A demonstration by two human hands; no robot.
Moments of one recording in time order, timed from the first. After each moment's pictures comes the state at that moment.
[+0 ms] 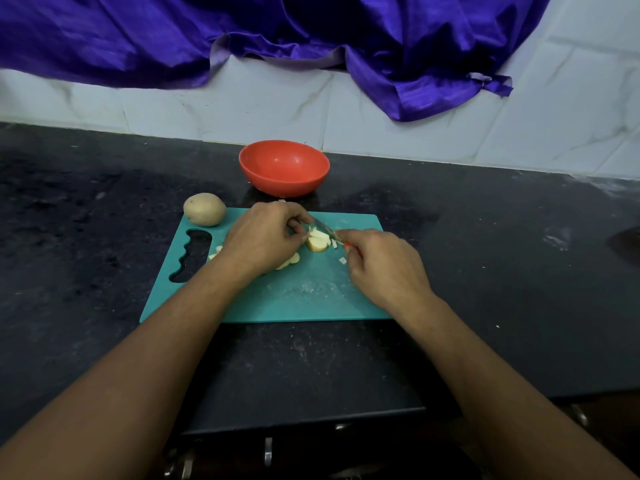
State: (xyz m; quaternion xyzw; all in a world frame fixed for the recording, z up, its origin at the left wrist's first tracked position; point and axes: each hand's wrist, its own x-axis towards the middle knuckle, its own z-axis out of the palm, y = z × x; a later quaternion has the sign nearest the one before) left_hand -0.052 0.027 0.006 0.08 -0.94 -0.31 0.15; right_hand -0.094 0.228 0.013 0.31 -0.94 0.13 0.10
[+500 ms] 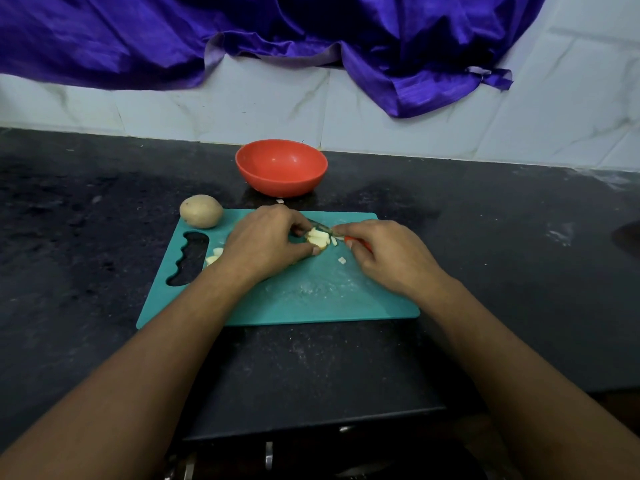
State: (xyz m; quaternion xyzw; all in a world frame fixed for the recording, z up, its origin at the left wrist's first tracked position) left_hand -0.051 0.034 0.009 0.07 -0.96 -0.23 0.13; right_hand -0.129 0.238 0.013 0.40 -0.90 0.15 0.08
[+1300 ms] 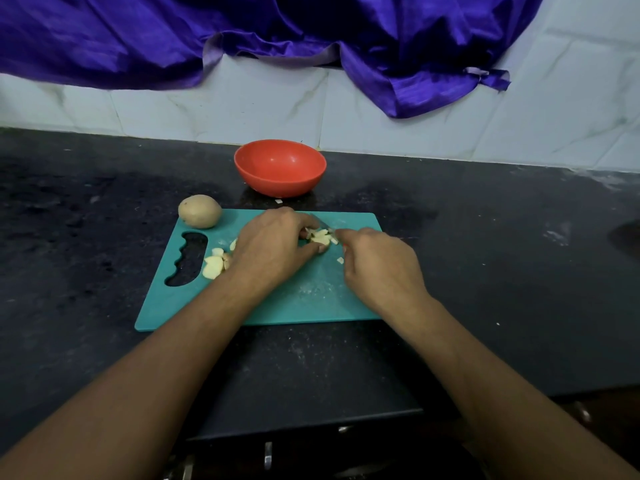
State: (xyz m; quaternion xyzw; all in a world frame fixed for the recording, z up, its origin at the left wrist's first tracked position) left_hand -0.053 0.049 0.001 0.07 -0.96 -0.19 0.20; right_hand -0.090 0.221 0.014 0.30 -0.94 0.08 0.11
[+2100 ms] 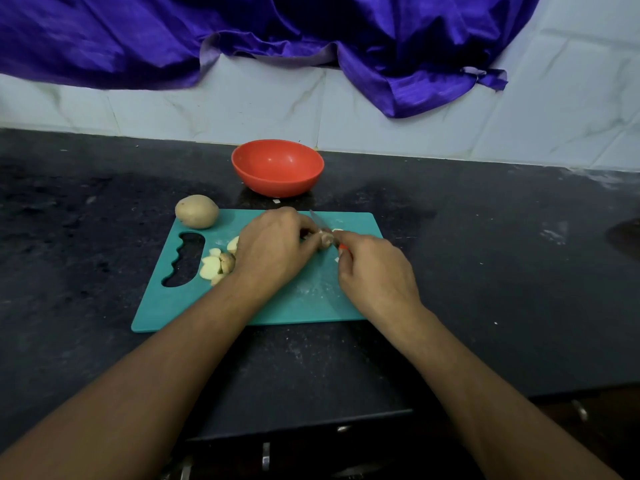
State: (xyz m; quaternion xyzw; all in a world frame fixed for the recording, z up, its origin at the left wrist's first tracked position) left_hand -0.057 0.056 -0.003 0.09 -0.95 -0.18 0.23; right_hand -0.077 0.222 0.011 0.26 -0.94 0.18 0.09
